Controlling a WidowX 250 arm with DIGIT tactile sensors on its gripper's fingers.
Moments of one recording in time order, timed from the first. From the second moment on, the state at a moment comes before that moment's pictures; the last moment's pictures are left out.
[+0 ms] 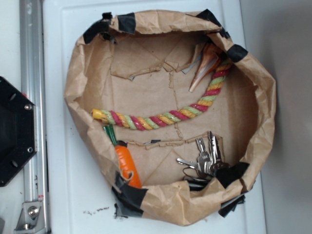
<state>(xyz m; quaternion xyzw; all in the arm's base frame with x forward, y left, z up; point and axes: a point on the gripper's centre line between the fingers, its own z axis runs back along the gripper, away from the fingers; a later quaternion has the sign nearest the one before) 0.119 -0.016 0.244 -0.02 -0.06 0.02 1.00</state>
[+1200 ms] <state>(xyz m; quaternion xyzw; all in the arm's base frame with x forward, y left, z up) 0.263 0.013 0.166 0.04 -0.18 0.15 0.97</state>
